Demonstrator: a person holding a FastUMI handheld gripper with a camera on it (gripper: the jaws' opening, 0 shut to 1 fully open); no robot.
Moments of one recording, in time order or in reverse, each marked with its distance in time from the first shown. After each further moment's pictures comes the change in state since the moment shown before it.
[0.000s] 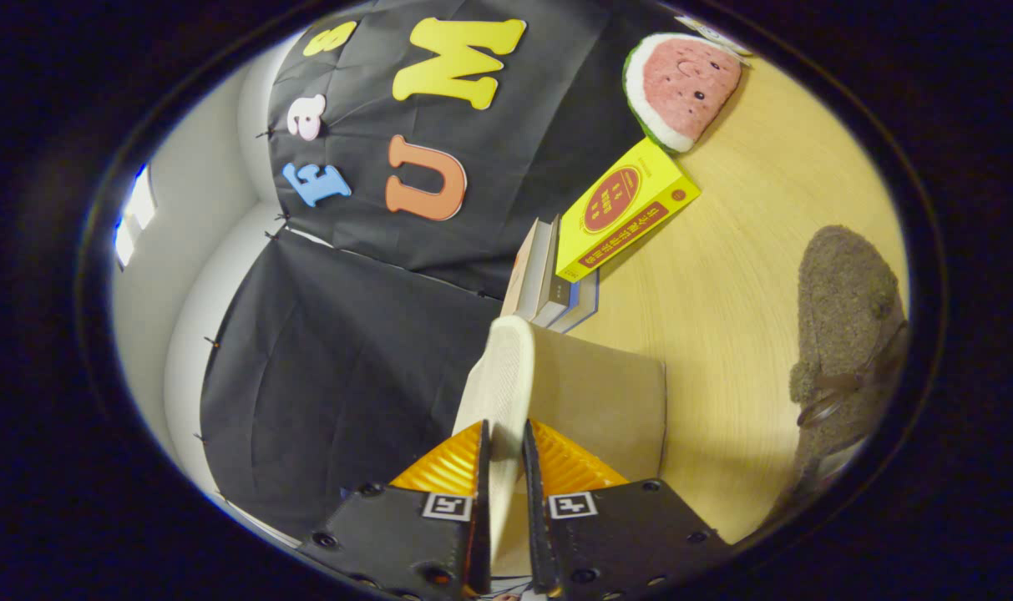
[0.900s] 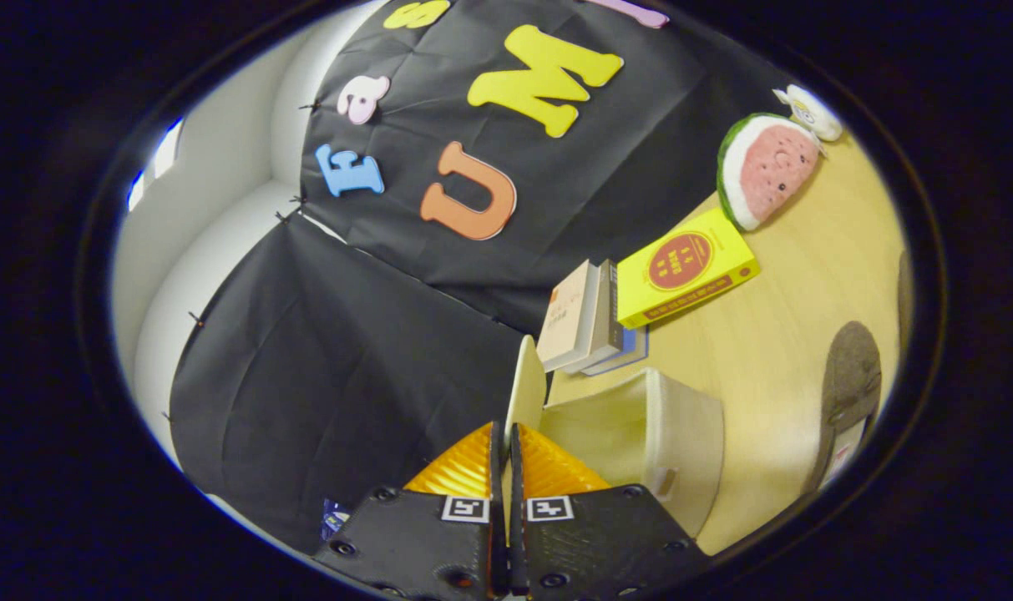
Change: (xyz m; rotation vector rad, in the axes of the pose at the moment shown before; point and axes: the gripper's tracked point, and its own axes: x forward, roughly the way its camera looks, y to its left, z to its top) arm 0.007 0.156 0.015 -0.174 -0.101 -0.083
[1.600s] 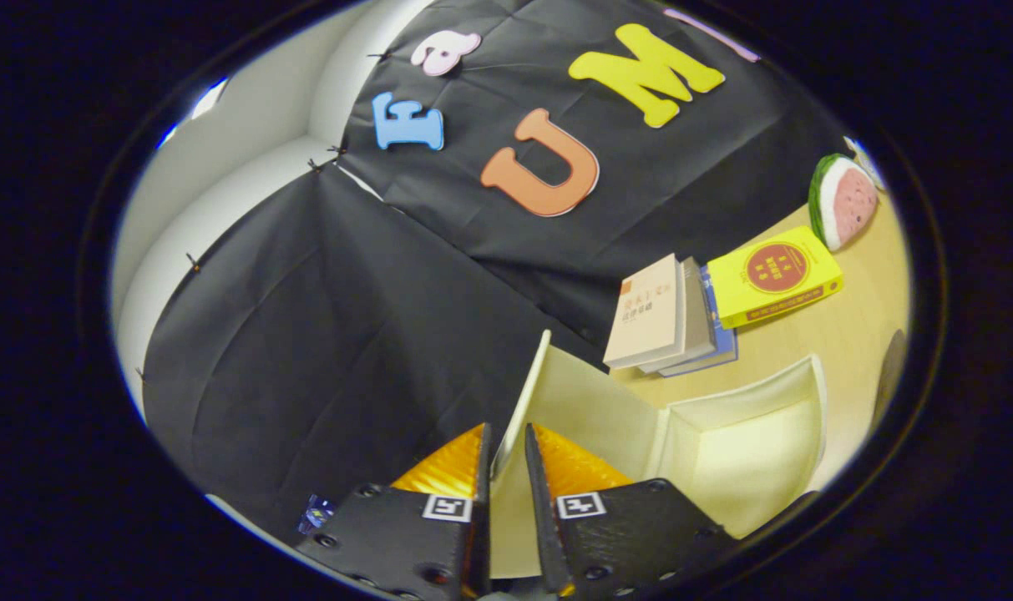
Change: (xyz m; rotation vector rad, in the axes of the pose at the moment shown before) arm 0.103 0.150 -0.060 -0.167 0.021 0.022
